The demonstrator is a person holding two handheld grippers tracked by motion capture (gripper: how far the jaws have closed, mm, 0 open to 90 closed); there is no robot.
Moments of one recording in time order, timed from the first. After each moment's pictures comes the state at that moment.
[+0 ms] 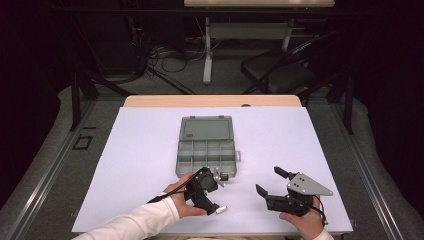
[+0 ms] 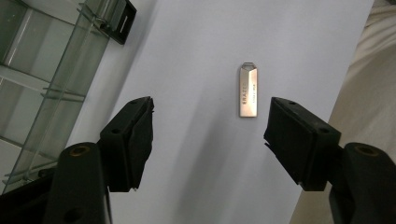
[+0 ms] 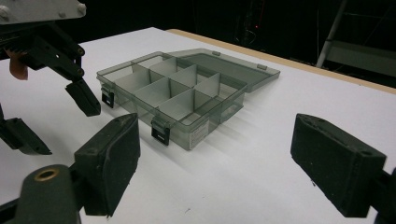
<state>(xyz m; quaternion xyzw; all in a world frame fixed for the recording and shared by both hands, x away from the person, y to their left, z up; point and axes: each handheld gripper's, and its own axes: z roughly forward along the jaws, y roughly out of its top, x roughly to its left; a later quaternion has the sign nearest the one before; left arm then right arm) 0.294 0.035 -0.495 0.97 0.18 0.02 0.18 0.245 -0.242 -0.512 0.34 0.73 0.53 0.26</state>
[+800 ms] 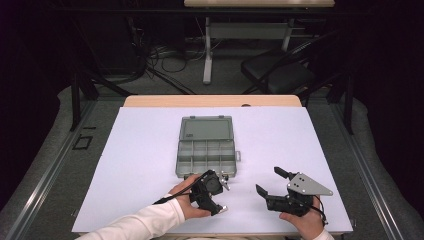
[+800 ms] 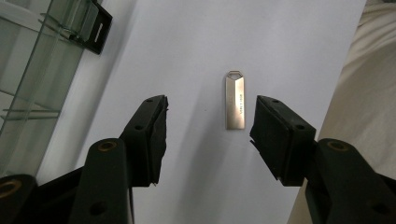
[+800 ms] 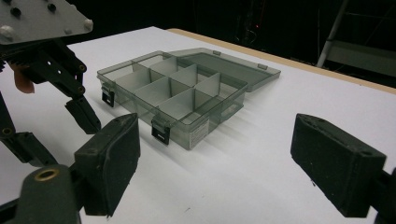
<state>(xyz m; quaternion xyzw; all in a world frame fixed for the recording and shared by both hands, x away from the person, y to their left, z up) 0.291 0.022 -0.503 0.97 0.16 0.01 0.17 0.245 -0.242 -0.512 0.34 0.73 0.53 0.26</state>
